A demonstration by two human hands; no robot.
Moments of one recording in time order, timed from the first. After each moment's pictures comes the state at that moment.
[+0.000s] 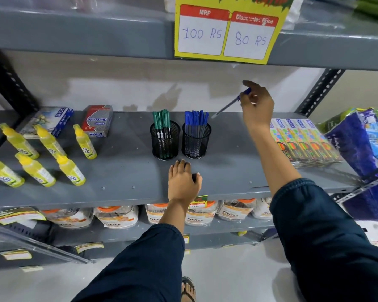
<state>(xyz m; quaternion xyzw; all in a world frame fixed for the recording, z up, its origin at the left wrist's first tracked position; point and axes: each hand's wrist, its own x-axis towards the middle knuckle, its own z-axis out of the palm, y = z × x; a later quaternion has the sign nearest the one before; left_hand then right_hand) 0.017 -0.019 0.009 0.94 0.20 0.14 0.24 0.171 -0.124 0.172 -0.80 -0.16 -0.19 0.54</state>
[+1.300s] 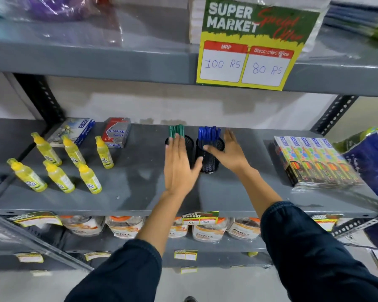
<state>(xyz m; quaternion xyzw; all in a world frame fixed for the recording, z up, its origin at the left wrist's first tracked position) 0.025 0.030 0.078 0.91 0.18 0.32 0.20 0.136 -0.081 0.116 -0.90 -0.25 0.09 0.35</state>
